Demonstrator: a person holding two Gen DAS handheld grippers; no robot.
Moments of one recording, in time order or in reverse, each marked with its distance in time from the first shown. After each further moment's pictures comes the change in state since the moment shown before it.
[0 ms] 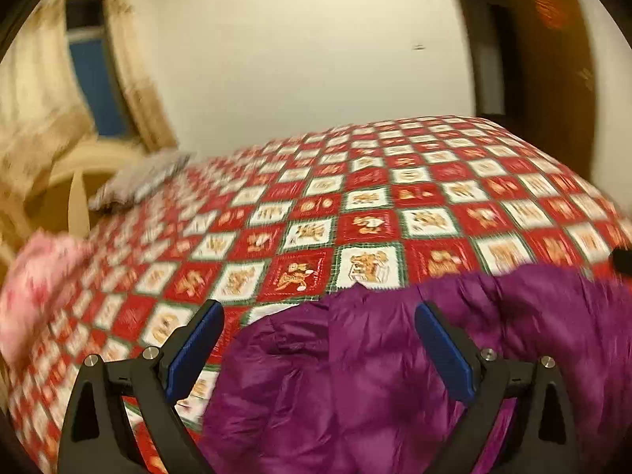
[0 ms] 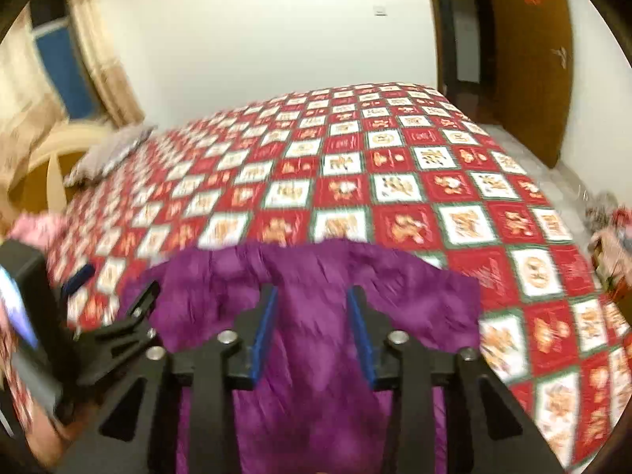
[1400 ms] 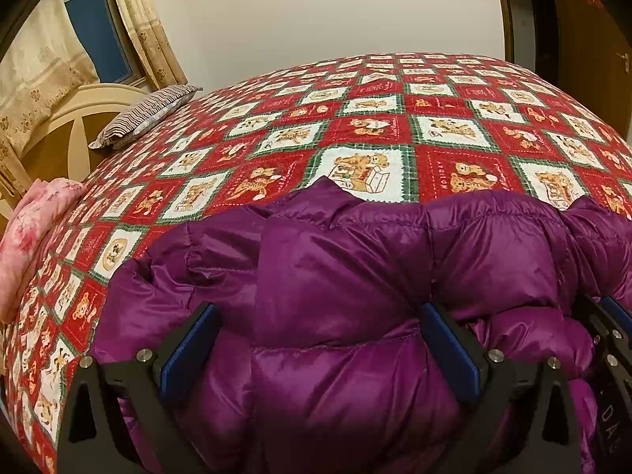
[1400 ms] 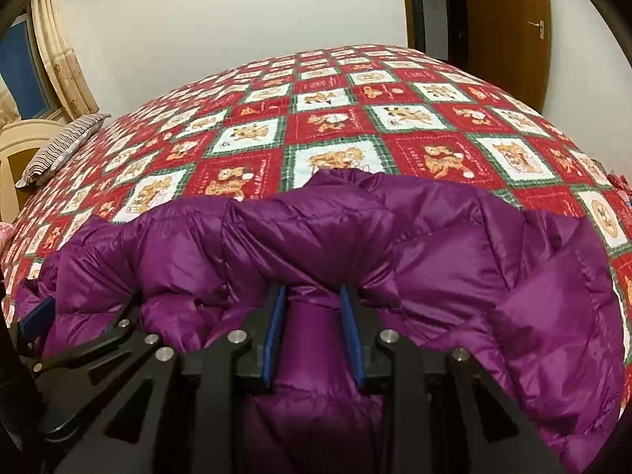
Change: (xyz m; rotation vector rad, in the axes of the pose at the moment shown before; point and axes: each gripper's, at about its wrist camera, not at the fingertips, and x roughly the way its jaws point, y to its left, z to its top) left arm 0.090 -0.046 -0.056 -0.026 0.200 0.065; right arm 0.123 -0.003 -0.058 0.044 0.054 -0.099
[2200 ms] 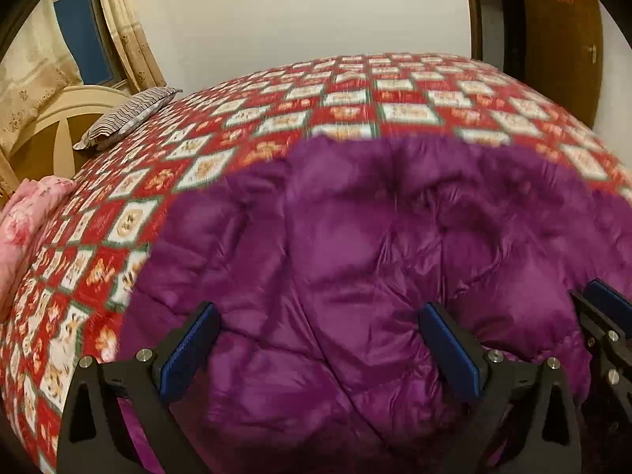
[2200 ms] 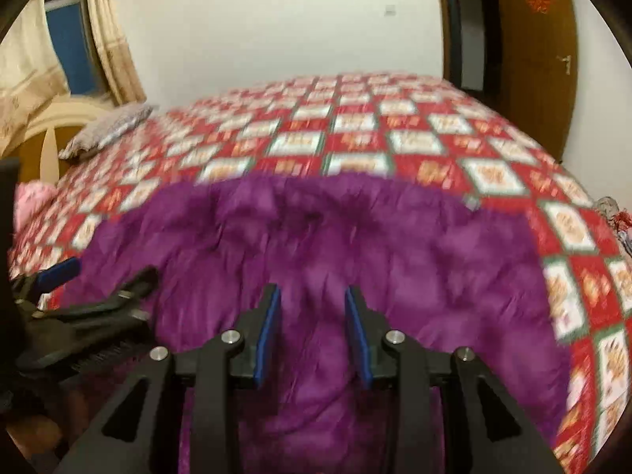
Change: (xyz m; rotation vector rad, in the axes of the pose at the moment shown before) left arm -0.065 0.027 -0.061 0.054 -0.012 -0.100; right arm -0.085 0.001 -0.060 -0.148 -0.022 0.093
